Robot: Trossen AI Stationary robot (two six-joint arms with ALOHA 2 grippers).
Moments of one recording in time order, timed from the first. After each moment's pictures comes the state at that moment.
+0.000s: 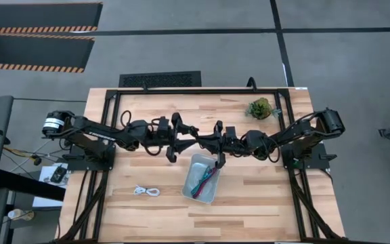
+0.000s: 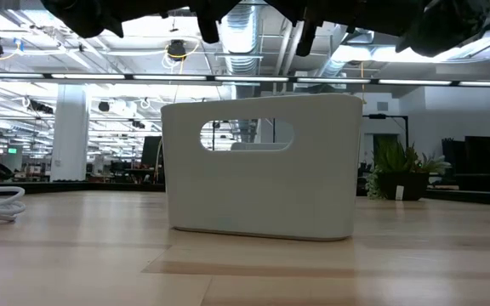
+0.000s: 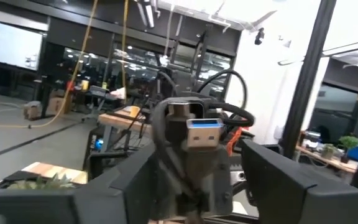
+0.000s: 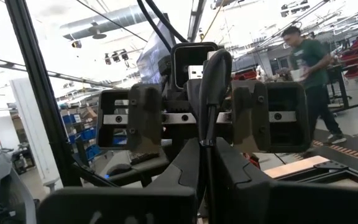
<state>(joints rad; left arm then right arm) -0.02 1.44 0.71 1.03 0.00 -0.25 0.13 1.59 0.69 1.25 0.21 0.23</state>
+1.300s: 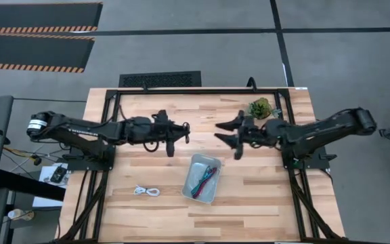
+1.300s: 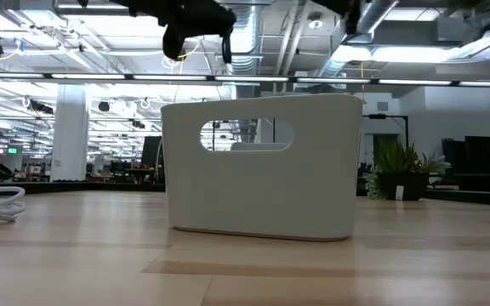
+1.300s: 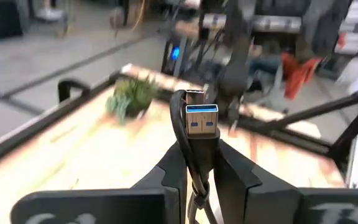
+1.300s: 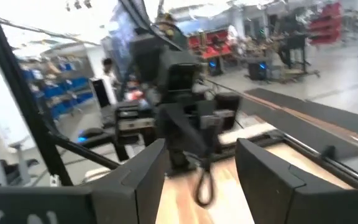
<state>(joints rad) -0.03 1.21 0.80 0.22 -0.24 -0.28 0.13 1.11 0.69 0.52 0.29 0.21</state>
